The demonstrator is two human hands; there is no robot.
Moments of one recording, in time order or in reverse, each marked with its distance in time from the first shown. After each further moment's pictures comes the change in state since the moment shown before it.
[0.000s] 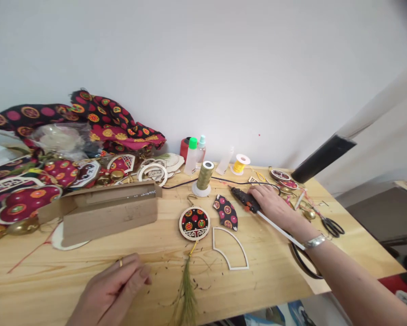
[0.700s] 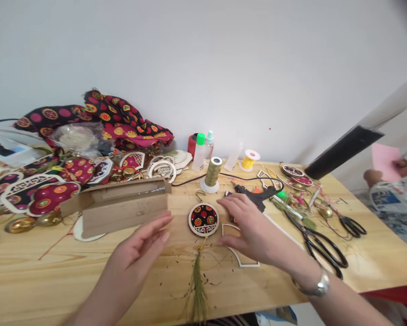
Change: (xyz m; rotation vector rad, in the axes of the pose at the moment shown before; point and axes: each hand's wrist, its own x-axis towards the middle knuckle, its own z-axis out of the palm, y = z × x) left_hand 0.039 0.031 -0.004 -0.217 0.012 -0.295; right_hand 0.012 -0.118 -0.009 0.333 0.045 -0.054
